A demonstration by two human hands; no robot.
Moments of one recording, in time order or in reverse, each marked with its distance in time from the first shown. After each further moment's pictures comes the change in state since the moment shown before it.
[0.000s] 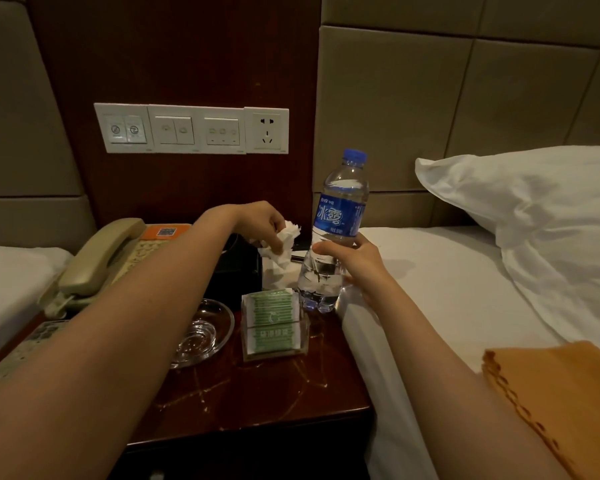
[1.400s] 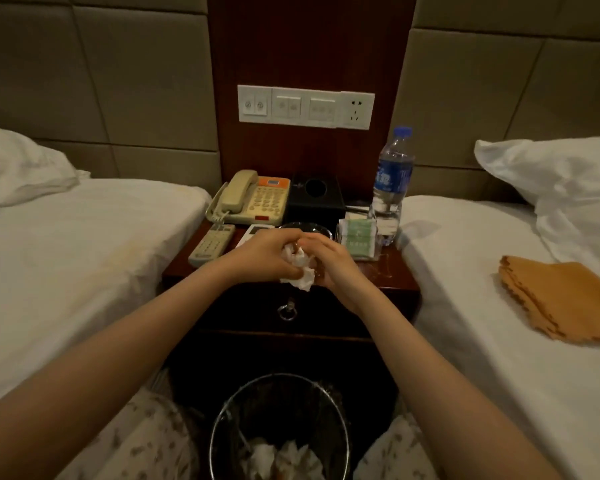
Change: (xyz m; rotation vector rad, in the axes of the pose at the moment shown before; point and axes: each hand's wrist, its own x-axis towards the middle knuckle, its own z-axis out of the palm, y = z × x) left_hand -0.303 -0.010 0.086 -0.221 0.291 0.063; right_hand -0.214 -0.008 0.122 0.055 -0.510 0.068
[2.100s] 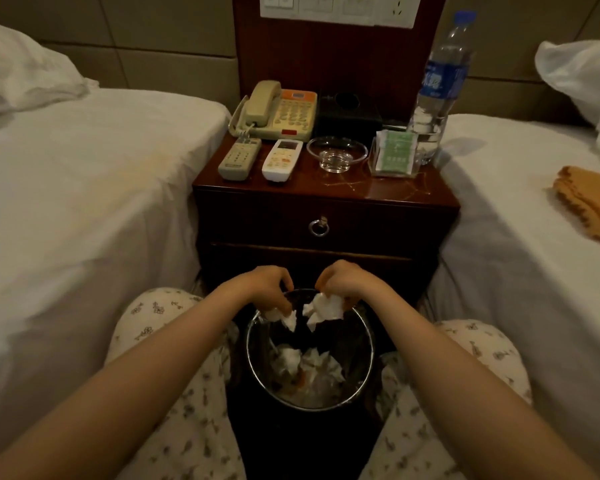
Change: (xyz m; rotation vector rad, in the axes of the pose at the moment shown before) left_hand -0.087 -0.086 0.103 -0.061 -0.453 -0.602; right_hand -0.046 0.102 0.035 -0.891 -0.171 0.584
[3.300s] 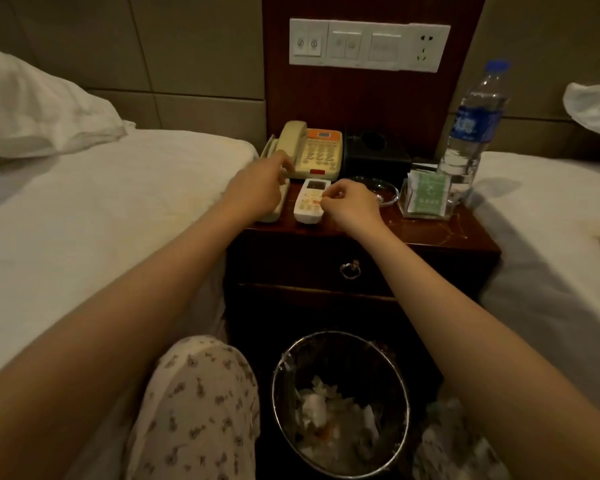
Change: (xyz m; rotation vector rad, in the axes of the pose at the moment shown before) left_hand -0.025 0.035 -0.160 0.127 0.874 0.266; right_hand 0.013 -0.117 -0.081 0.273 0.606 -0.408
